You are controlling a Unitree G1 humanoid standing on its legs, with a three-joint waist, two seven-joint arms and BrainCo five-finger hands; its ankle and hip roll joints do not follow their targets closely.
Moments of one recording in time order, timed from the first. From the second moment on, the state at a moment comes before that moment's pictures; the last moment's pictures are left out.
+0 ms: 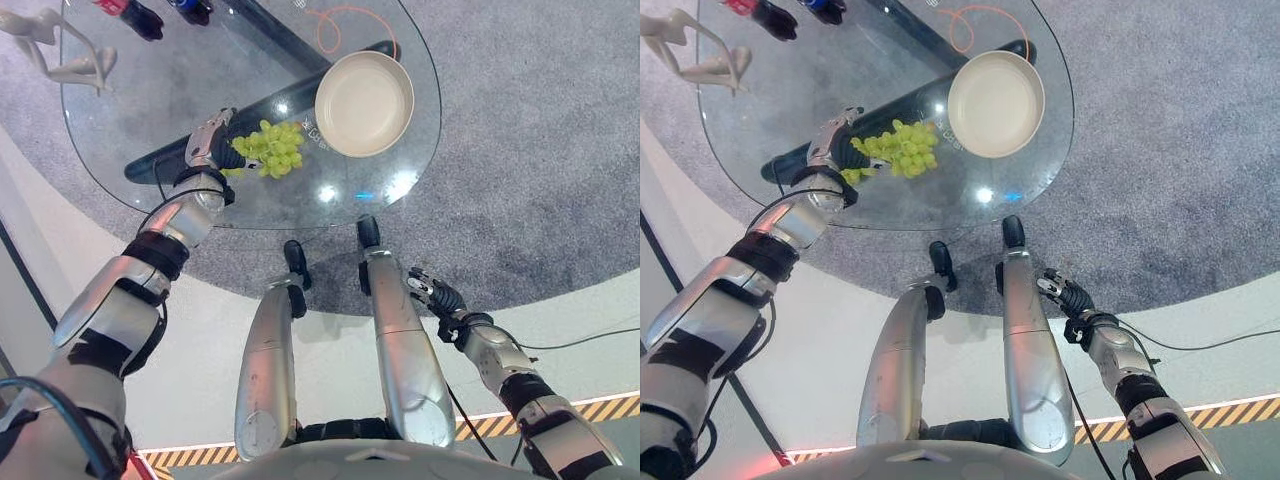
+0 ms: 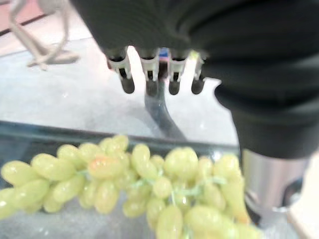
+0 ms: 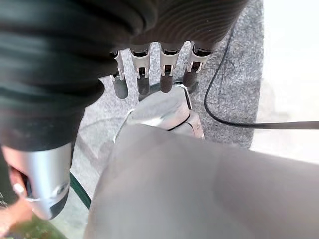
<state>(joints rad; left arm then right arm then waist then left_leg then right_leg) -0.97 0.61 -0.64 0.72 0.16 0.22 0.28 -0.24 -0.45 0.33 0.76 0.74 -0.08 0.23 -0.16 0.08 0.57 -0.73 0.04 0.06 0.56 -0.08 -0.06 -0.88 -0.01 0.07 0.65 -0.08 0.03</state>
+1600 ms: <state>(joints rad) -1.02 0.66 -0.67 0.98 0.31 0.38 0.27 -0.17 -0.41 0.33 0.63 0.91 -0.13 0.27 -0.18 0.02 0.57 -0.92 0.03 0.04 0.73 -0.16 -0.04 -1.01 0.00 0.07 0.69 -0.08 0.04</state>
